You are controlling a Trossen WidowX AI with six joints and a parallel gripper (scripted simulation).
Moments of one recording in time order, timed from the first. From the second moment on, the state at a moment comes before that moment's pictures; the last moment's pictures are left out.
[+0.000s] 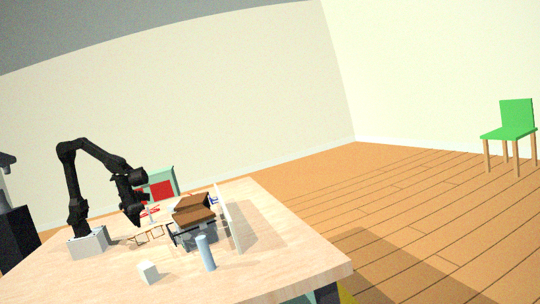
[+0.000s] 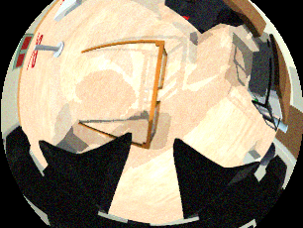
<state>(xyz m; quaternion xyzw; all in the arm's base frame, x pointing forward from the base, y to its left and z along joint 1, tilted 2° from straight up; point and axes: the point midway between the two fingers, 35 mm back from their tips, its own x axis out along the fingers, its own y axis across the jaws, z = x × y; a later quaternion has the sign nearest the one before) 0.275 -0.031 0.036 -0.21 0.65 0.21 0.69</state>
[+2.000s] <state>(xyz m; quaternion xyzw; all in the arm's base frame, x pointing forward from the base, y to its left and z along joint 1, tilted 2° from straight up) 0.274 -0.028 -0.019 -0.21 0.66 0.21 0.69</state>
